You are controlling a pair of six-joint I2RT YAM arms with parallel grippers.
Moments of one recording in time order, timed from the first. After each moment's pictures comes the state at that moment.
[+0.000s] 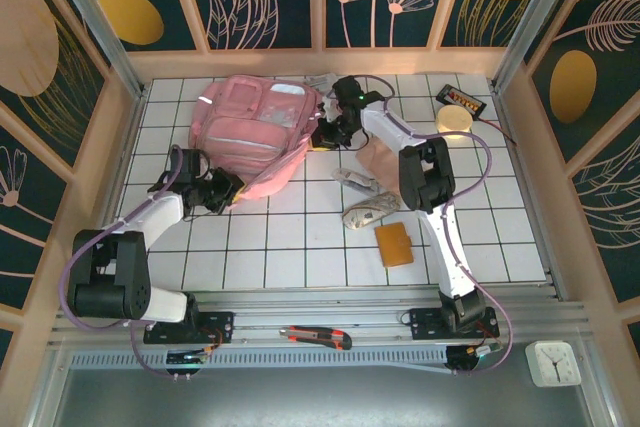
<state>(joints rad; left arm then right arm) -0.06 1.41 0.71 -0.25 0.52 -0.95 0.45 2.47 2.15 -0.84 -0.62 0.31</state>
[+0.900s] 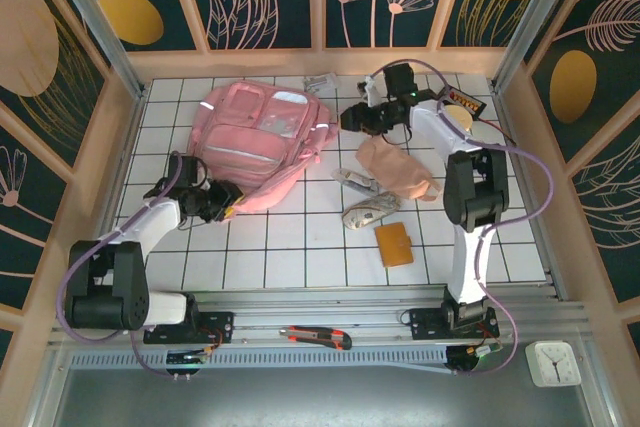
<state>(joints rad) -0.05 1.34 0.67 -0.36 0.51 -0.86 0.30 2.03 1.72 -0.57 -0.70 0.22</state>
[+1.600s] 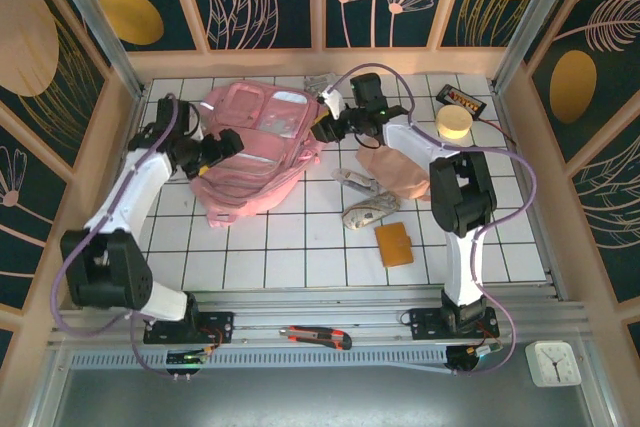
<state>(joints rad) -0.08 1.55 1.30 -0.79 0.20 -0.35 0.46 2.05 1.61 -0.24 -0.61 -0.27</state>
